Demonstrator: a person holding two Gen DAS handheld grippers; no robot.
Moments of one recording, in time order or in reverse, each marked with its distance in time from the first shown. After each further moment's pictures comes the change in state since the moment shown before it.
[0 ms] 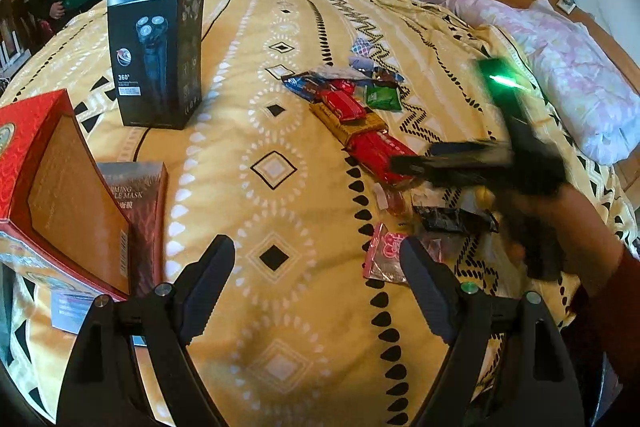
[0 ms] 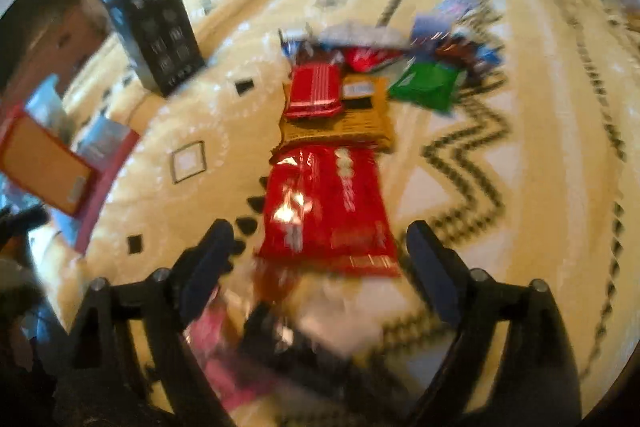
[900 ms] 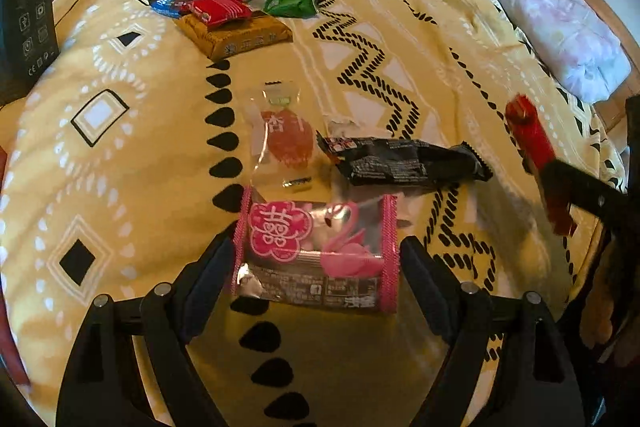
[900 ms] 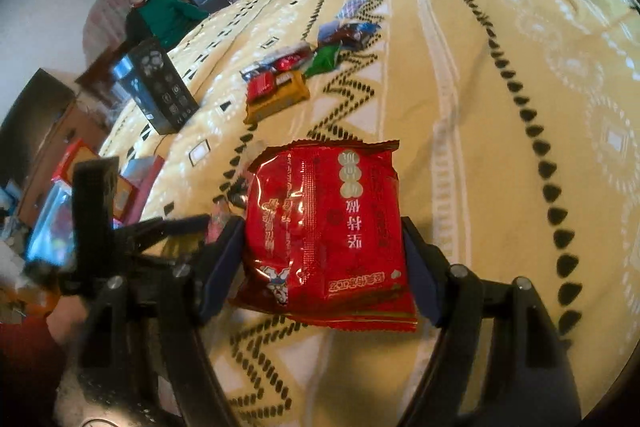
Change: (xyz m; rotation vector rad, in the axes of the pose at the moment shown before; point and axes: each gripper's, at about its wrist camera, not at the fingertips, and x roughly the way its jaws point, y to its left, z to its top) left arm 0.117 -0.077 -0.028 0.107 0.176 -0.166; right arm -0.115 -0.042 -0.145 0.314 -0.250 0.059
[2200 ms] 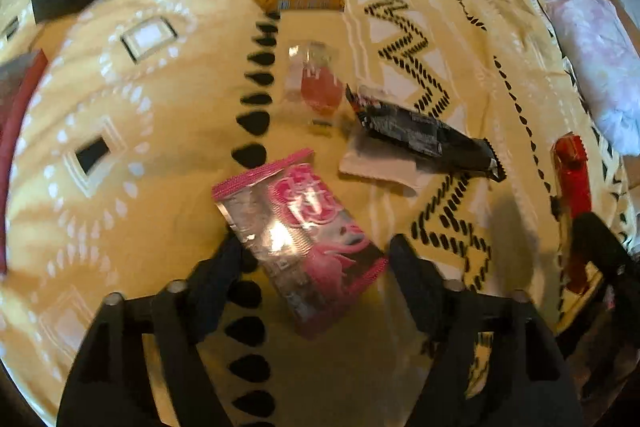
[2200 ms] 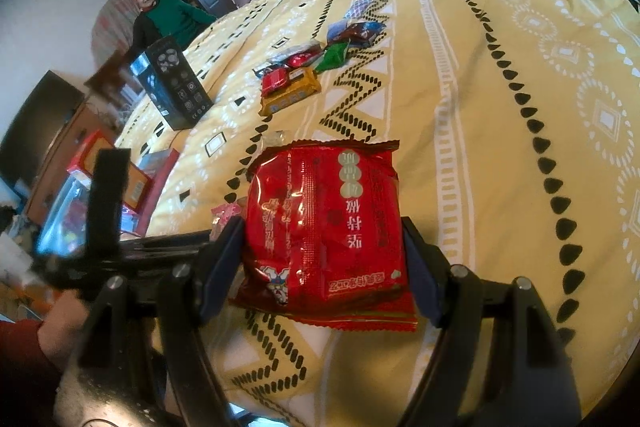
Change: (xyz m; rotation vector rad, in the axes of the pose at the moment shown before) left arm -0.011 -0.008 -0.017 -0.218 0.064 0.111; right arm -0.020 0.007 -0.020 0.005 -0.025 0.029
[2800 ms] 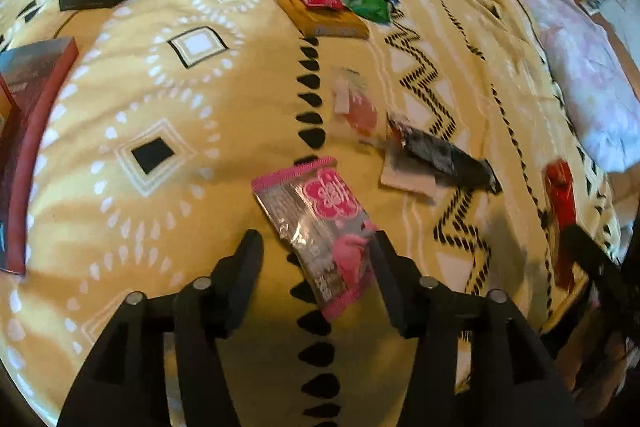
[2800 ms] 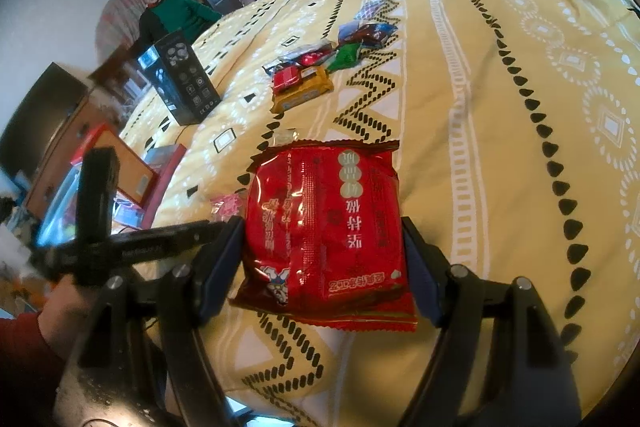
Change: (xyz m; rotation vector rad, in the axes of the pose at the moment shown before) left arm -0.023 0.036 -0.001 -0.056 -0.045 -0.068; right arm 0.001 0.015 -0.002 -0.030 0.002 -0.001
